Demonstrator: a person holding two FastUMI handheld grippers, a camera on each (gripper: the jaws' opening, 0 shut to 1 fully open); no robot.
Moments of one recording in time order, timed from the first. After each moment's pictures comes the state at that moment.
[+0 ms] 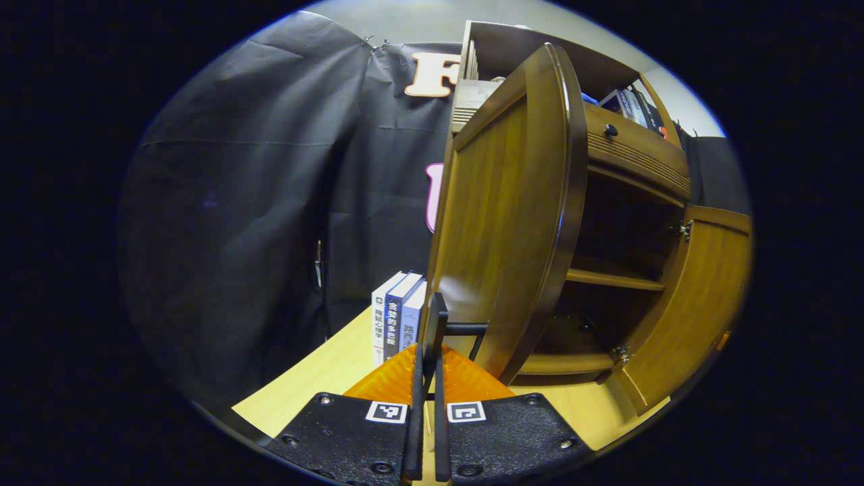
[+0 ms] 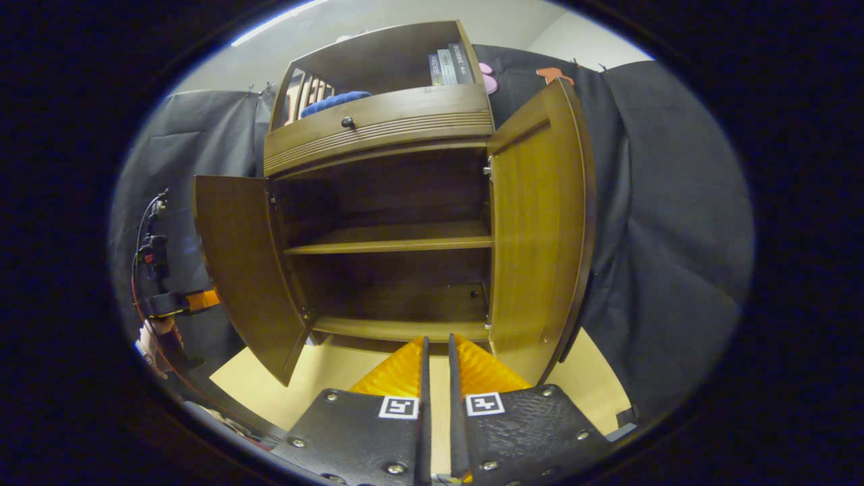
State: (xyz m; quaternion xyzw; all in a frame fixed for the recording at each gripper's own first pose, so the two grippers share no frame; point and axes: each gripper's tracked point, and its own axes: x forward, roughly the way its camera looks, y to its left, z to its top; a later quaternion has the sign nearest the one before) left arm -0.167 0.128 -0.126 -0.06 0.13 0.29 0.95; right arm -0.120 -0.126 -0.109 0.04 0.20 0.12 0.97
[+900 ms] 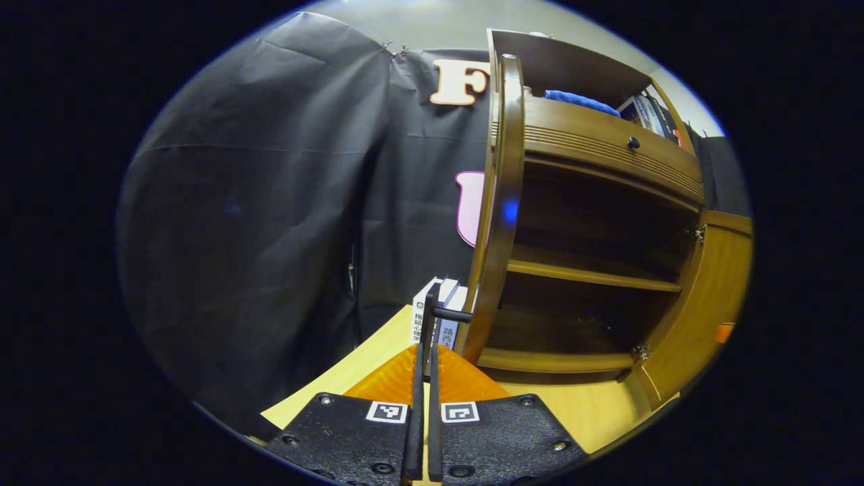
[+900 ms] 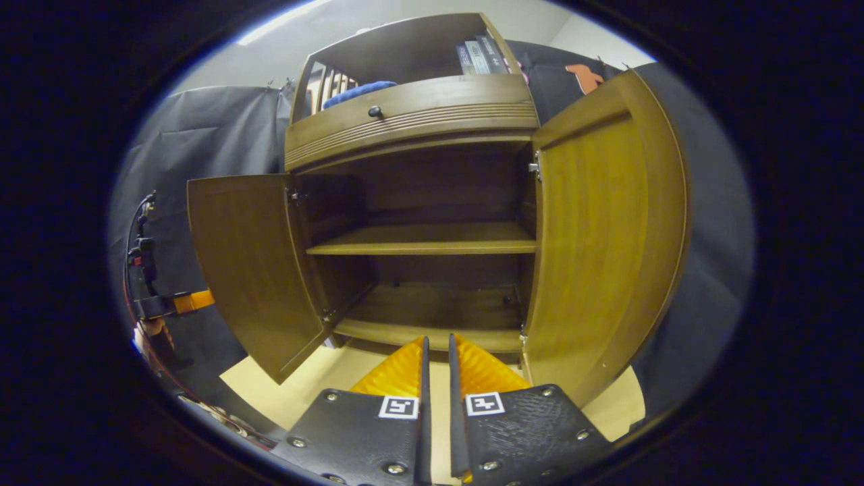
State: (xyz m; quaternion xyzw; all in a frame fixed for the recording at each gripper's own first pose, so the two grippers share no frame) left arm -0.214 0.156 -0.104 -0.05 0.11 0.33 0.94; right arm -0.091 -0.076 -0.110 0.04 0.19 0.18 0.96
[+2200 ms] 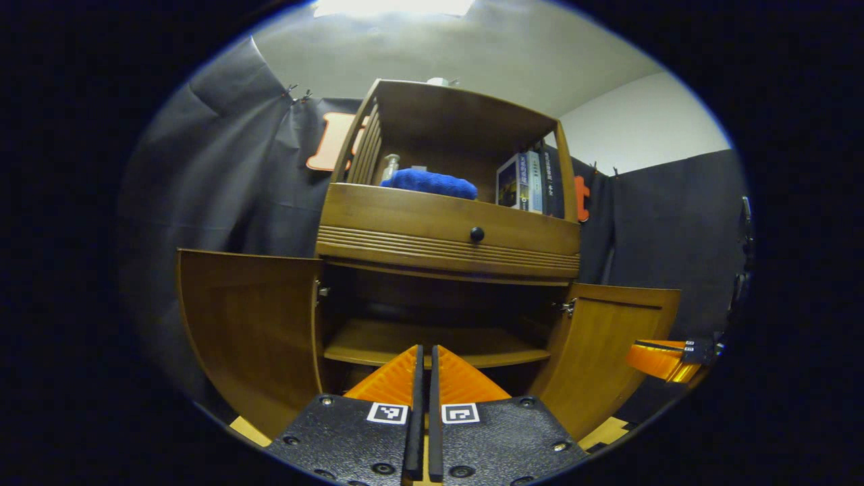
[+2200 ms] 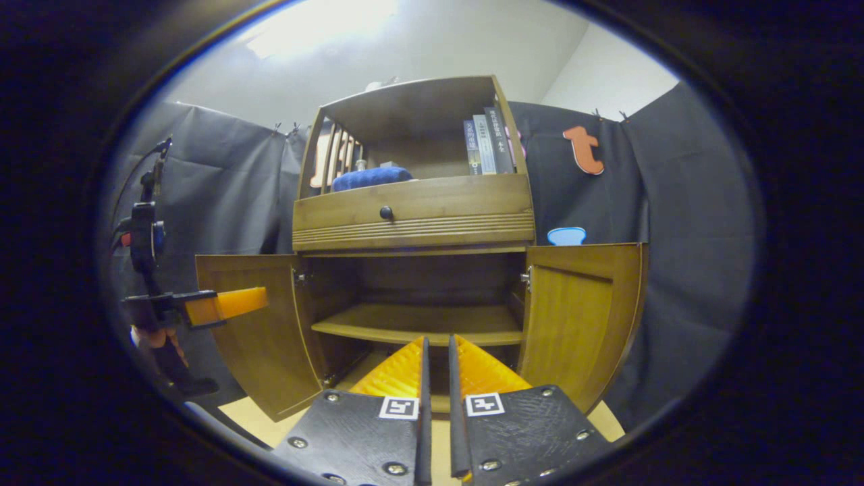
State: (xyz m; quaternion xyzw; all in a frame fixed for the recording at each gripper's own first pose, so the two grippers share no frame) left arm -0.084 -0.035 0.043 -0.02 0.00 0.07 1.00; right arm -0.093 -0.075 0.033 0.05 0.04 0.14 0.99
